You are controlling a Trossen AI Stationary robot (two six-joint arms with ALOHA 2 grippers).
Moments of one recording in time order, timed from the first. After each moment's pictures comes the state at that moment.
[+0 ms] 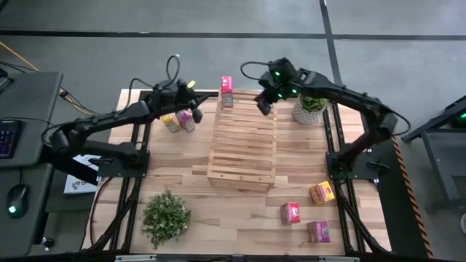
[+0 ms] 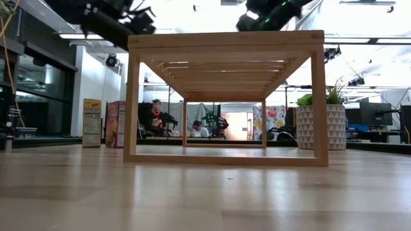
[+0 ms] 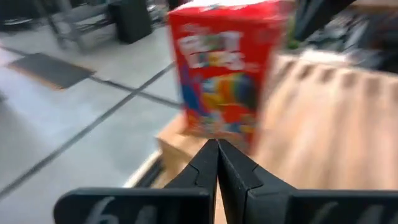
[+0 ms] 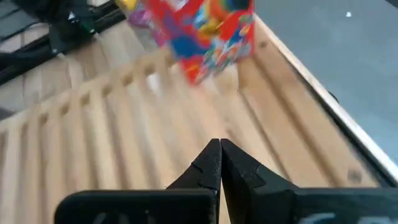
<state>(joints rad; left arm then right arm) 0.57 1.14 0.74 0.09 0.04 0.09 -0.55 1.53 1.42 -0.66 -0.25 0.05</state>
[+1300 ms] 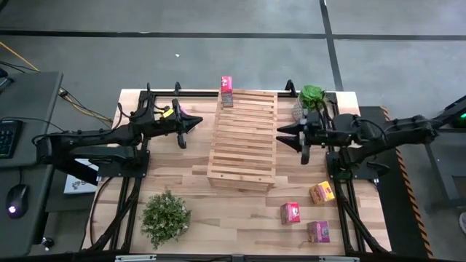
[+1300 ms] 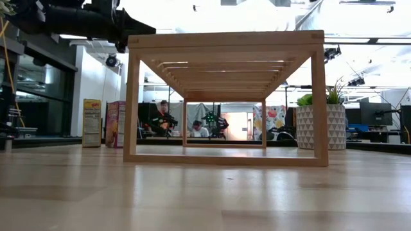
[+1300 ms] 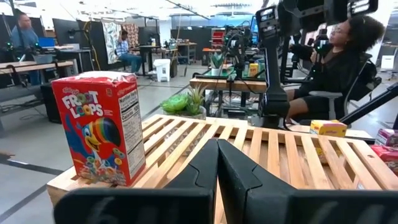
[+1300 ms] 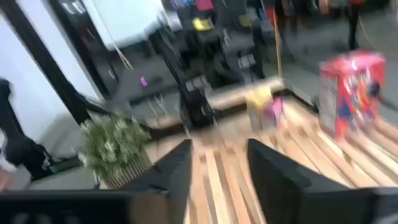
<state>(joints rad) 0.33 0.82 0.38 0.48 0.08 0.01 0.18 0.89 0.98 -0.27 0.29 0.32</state>
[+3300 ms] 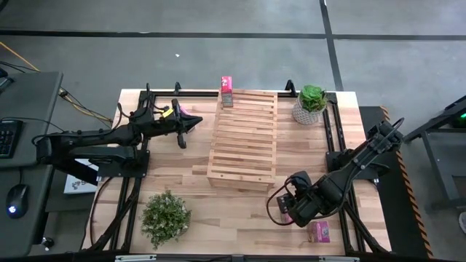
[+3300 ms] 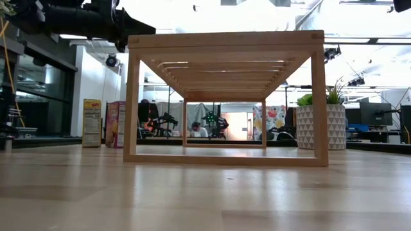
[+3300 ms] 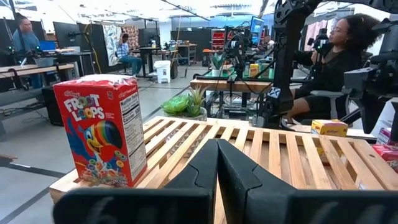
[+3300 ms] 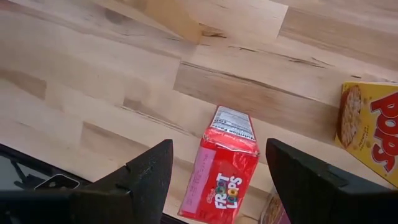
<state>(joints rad) 0.33 0.82 0.38 0.49 0.08 0.02 0.71 1.57 1.37 -1.21 0.20 1.96</state>
